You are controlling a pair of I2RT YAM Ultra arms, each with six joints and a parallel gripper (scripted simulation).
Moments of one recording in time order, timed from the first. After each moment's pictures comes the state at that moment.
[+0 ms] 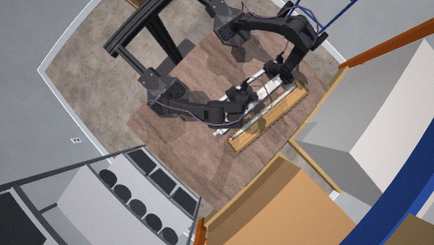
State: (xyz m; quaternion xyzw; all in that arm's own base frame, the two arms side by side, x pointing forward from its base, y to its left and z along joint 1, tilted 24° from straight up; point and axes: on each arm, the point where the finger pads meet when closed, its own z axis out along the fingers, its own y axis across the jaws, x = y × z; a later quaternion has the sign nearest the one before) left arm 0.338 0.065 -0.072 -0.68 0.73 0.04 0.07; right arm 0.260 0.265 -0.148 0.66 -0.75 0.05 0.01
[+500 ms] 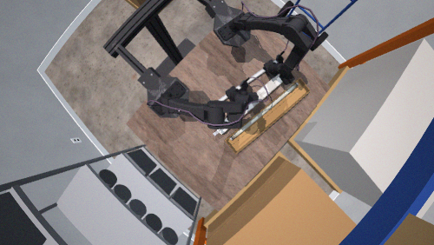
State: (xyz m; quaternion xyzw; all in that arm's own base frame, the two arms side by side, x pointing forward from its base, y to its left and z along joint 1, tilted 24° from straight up) left arm 0.337 0.065 -0.069 -0.68 0.73 0.04 0.07; right arm 0.259 0.265 -0.146 0.66 -0.75 0.05 0.01
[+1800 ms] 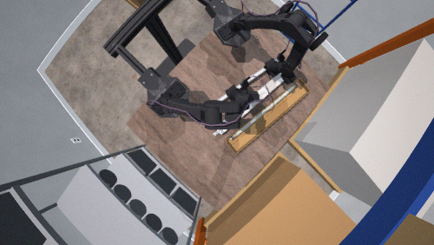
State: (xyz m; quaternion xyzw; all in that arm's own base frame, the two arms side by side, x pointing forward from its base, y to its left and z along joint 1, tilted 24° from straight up) left arm 0.328 0.062 -0.049 -0.68 0.73 0.05 0.07; right arm 0.250 0.267 -0.125 0.66 -0.75 0.04 0.01
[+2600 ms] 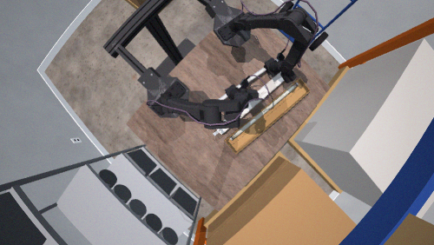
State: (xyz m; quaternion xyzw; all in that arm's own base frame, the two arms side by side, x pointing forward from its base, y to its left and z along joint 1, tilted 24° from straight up) left arm 0.328 0.062 -0.048 -0.68 0.73 0.03 0.08; right arm 0.249 0.268 -0.125 0.66 -0.75 0.06 0.00
